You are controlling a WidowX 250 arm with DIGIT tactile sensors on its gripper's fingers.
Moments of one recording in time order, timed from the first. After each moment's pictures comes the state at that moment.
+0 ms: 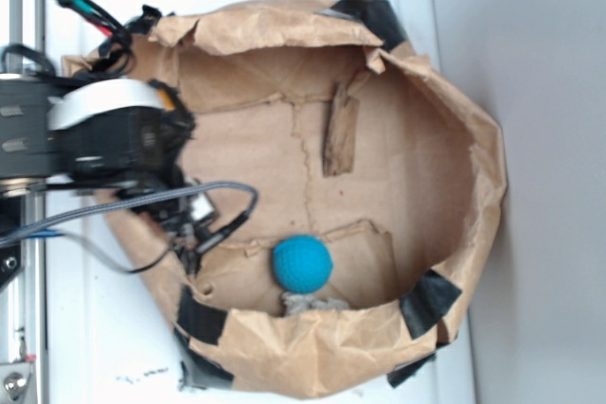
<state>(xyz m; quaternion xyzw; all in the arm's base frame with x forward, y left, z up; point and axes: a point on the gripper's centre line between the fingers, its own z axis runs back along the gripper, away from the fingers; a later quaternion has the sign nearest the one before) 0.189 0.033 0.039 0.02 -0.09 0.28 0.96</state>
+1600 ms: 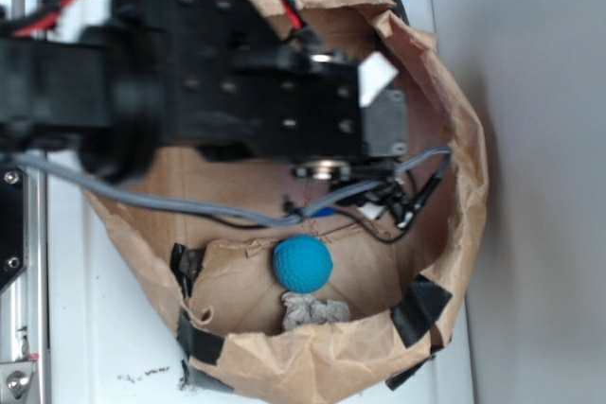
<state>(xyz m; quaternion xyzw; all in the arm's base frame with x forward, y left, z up) 0.298 0.035 0.064 0.02 -0.09 0.42 0.90</state>
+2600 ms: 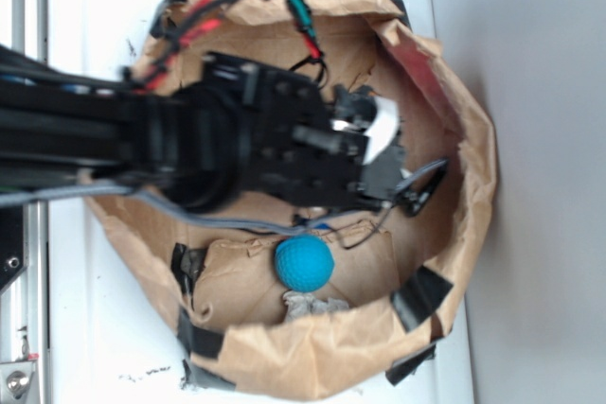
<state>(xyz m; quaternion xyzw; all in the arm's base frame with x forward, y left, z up) 0.319 0.042 0.014 0.05 -0.16 0.43 0.89</state>
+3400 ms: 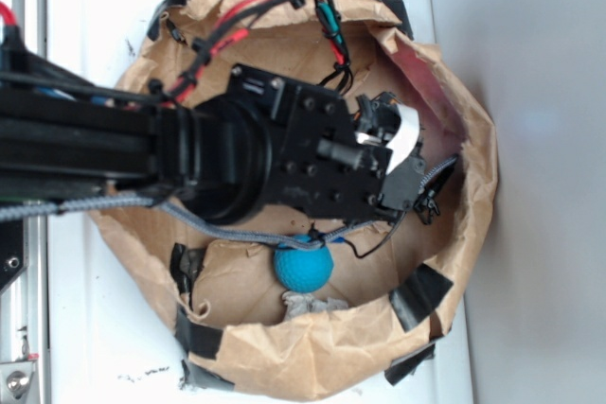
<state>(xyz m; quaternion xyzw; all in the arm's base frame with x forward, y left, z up) 0.309 0.036 0.019 0.05 -0.15 0.41 0.90</state>
